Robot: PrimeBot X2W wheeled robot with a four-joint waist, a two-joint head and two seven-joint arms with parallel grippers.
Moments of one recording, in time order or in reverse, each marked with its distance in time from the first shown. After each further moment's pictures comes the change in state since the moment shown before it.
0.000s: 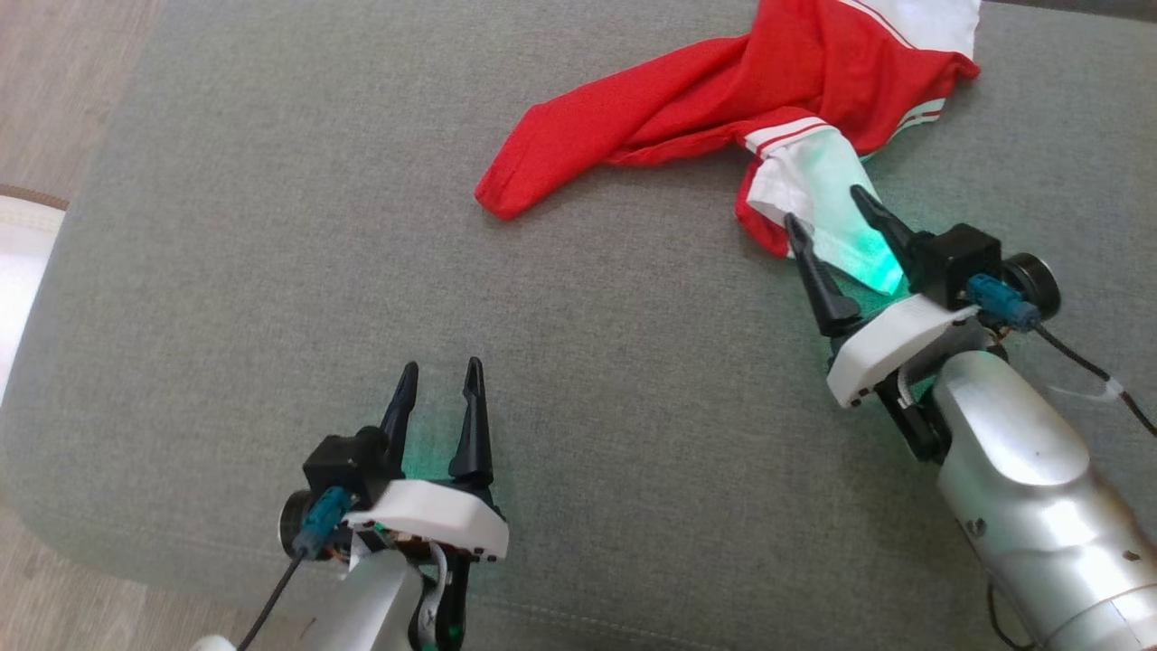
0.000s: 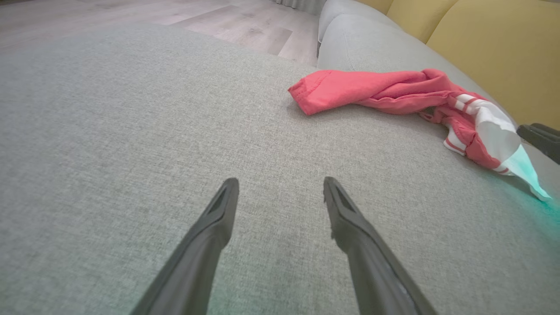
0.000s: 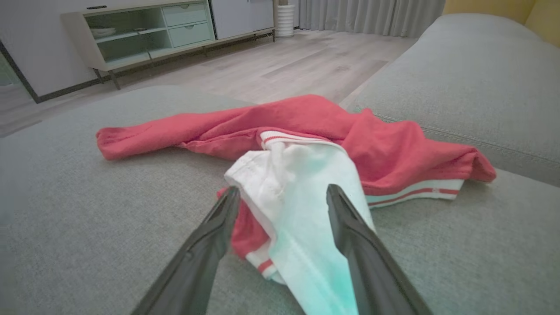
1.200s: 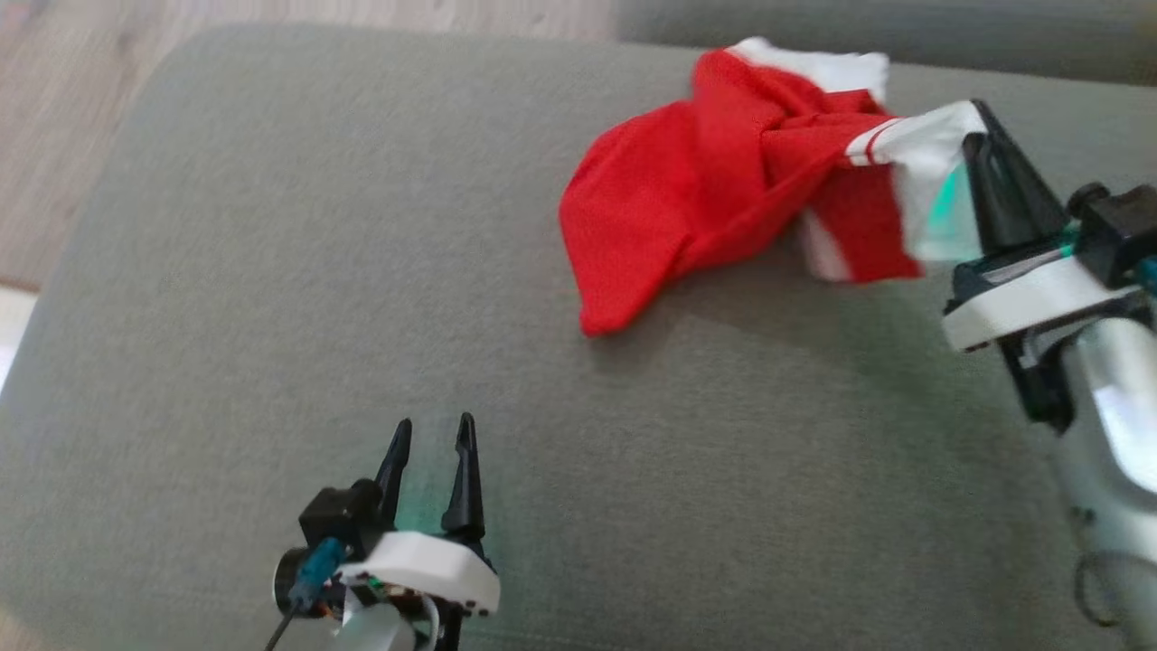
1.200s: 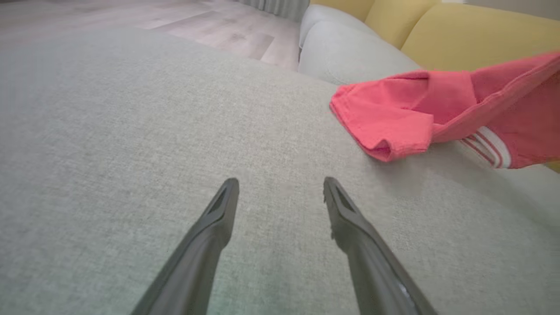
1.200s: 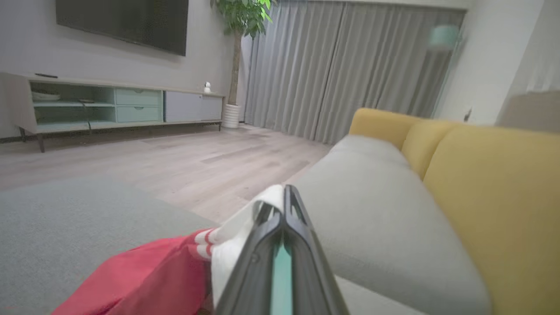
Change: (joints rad) left arm 0.084 0.001 0.023 0.006 0.016 -0.018 0.000; right arm 0.103 -0.071 -0.263 -0.311 -0.110 0.000 0.000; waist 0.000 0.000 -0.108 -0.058
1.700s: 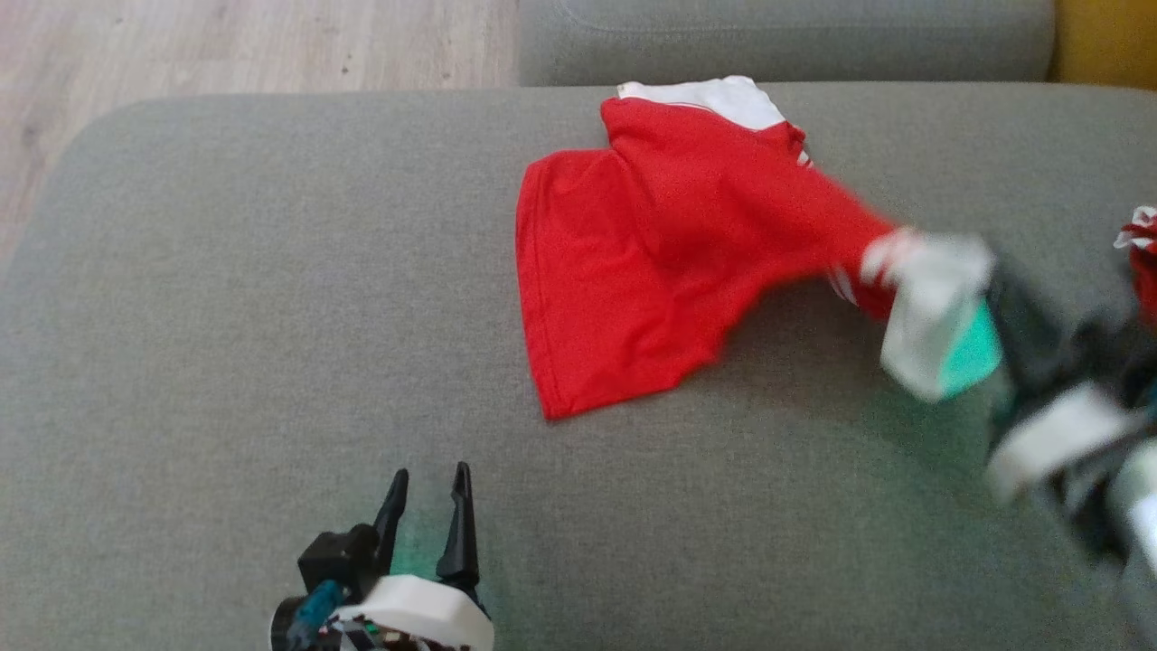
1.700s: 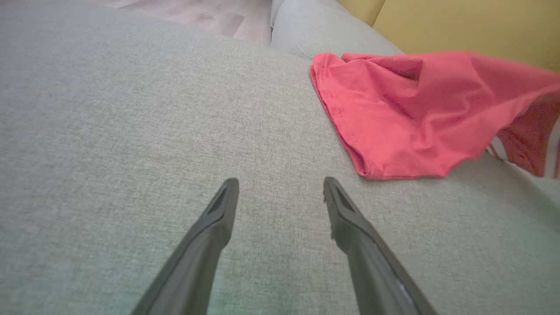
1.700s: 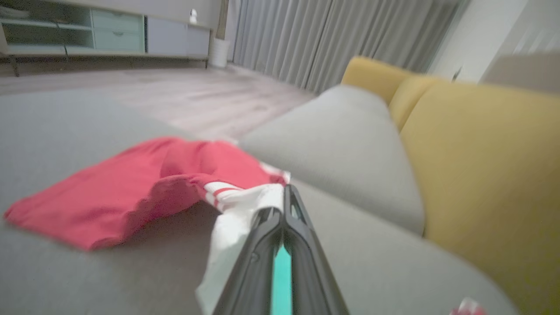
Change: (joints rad) left arm 0.075 0.001 0.009 0.021 0.003 -0.008 0.000; right arm 0.247 -0.227 0.113 -0.180 0.072 0.000 0.059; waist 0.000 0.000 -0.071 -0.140
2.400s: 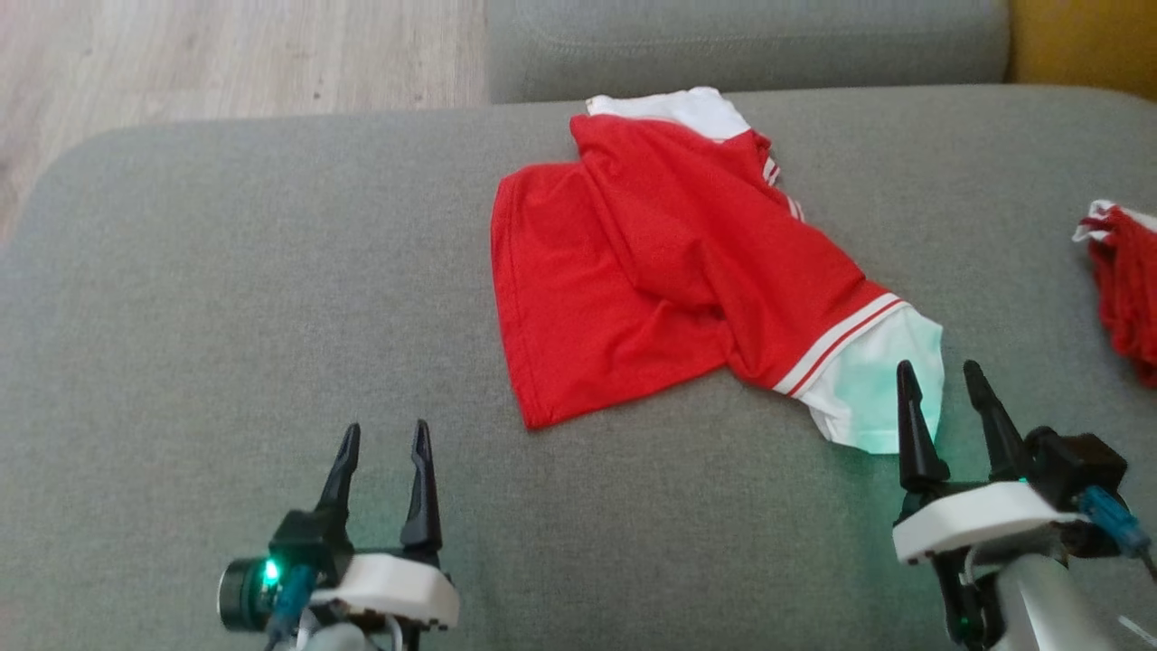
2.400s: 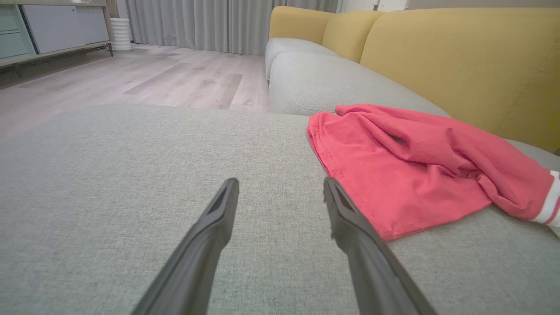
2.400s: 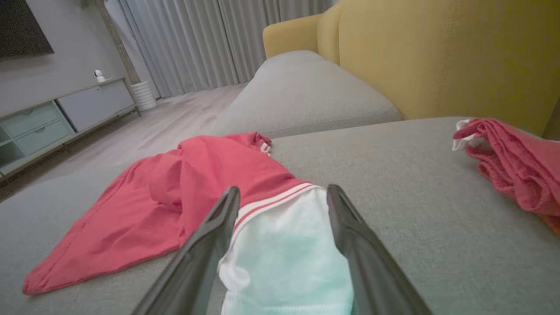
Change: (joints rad) left arm 0.004 0.001 0.150 -0.097 0.232 0.018 0.000; right arm 0.162 0.426 -0.295 0.148 0.001 0.000 -0.056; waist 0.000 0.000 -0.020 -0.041
